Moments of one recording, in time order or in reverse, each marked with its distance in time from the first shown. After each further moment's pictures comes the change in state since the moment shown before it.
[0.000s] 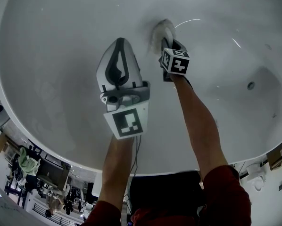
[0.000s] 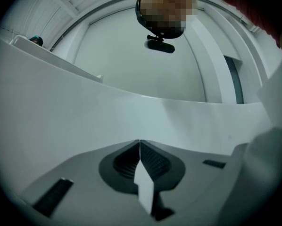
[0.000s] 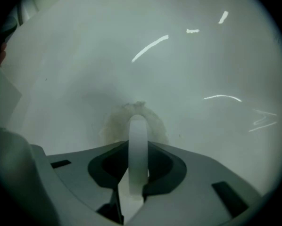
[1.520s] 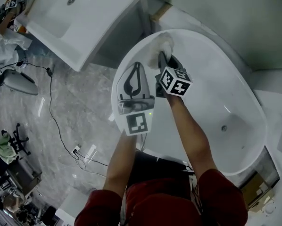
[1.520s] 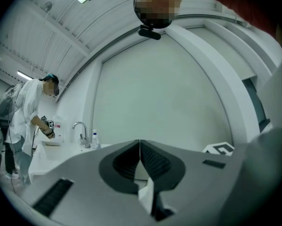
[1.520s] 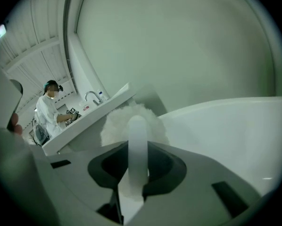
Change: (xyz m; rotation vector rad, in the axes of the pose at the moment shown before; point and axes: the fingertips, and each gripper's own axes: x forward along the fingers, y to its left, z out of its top) left arm -0.126 0.152 0.317 0.009 -0.290 0.223; right arm -0.305 0.330 0.289 -0.114 -0.447 0.318
